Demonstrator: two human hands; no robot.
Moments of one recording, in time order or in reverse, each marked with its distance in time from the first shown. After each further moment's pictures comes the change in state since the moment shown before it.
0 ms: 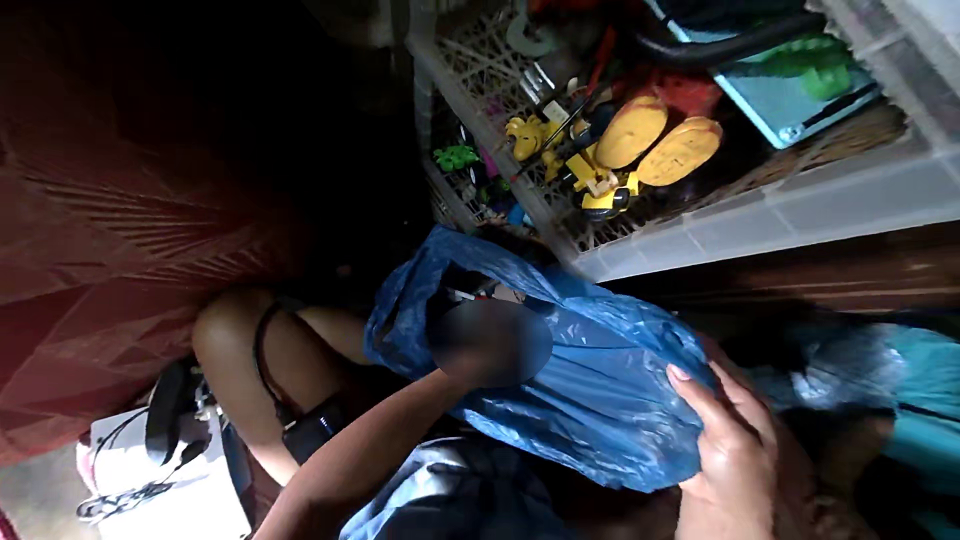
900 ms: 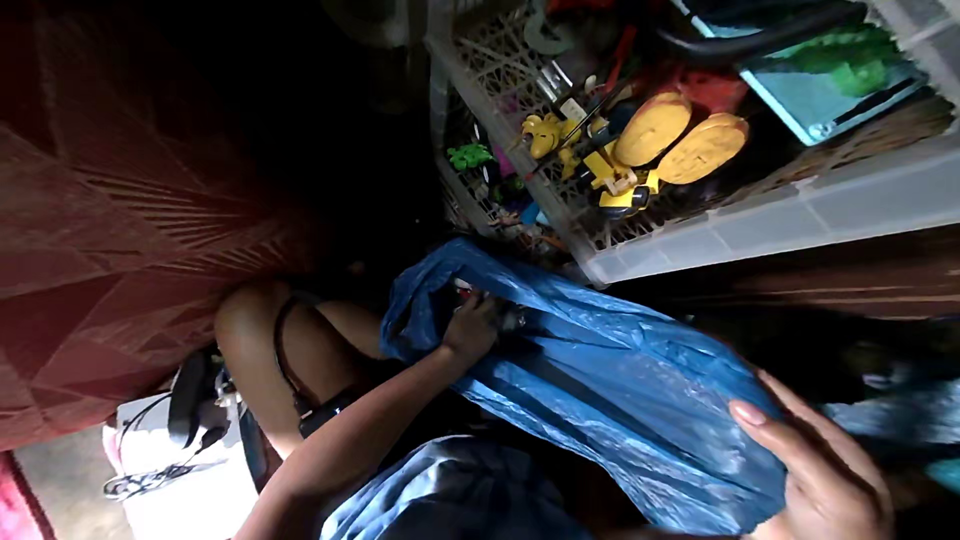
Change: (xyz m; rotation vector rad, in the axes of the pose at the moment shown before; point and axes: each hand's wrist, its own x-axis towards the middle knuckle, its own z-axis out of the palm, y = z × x) left_hand -0.022 -0.028 0.000 0.124 0.191 -0.194; right_hand -0.014 -0.025 -0.021 0.022 -0.207 -0.050
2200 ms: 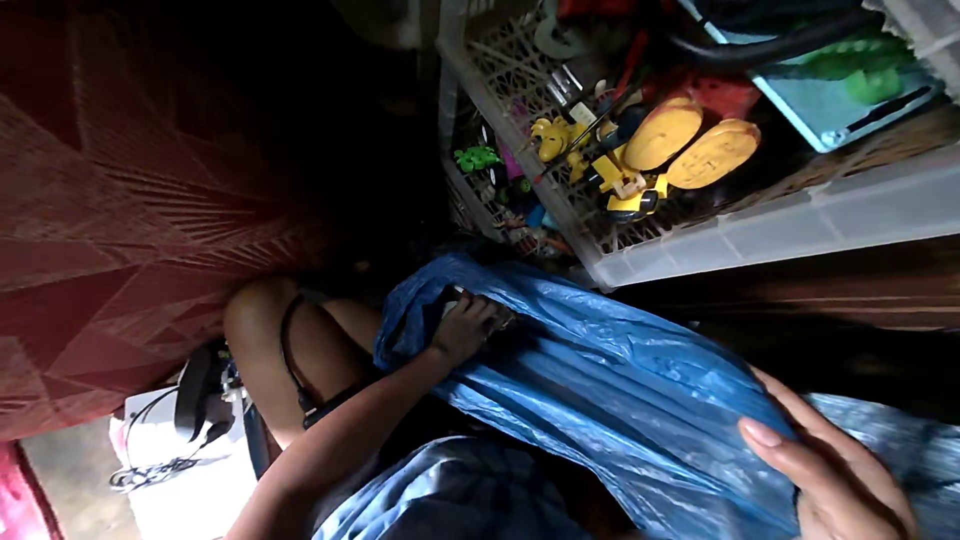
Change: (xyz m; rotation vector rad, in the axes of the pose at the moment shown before) left_hand -0.017 -0.016 0.002 -0.026 0.072 -0.017; right_hand -0.002 -0.009 0.001 -0.010 -0.131 -0.081
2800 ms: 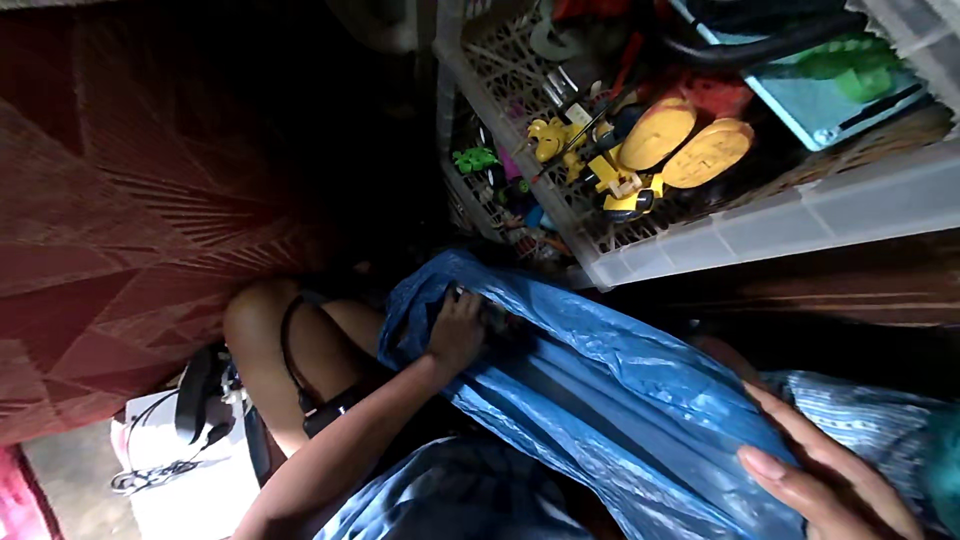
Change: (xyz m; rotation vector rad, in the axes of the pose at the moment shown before) left_hand -0.008 0.012 -0.016 -0.093 0.000 -0.129; right_hand -0.010 -0.005 -0.005 0.042 -0.111 -0.012
